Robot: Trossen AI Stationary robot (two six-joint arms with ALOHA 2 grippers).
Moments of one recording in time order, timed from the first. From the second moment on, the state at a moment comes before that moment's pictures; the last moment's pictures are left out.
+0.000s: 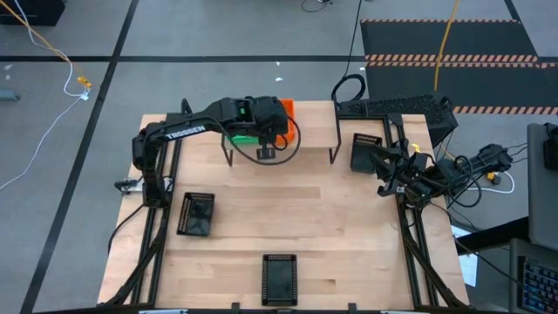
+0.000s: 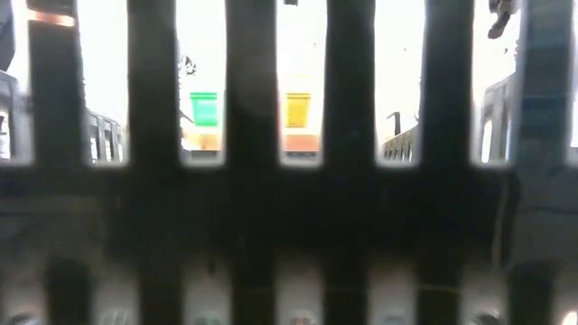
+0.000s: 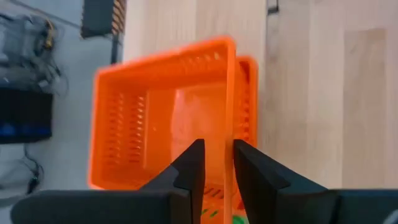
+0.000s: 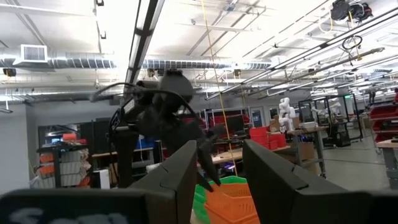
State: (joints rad) left arm 0.24 1.84 1.98 -1.12 -0.28 0.36; right arm 0.37 0.41 0.20 0.81 0.73 -0.28
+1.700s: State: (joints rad) left arm -0.06 1.70 1.68 -1.04 -0.06 0.39; right arm 0.37 0.41 0.20 0.83 0.73 -0.31
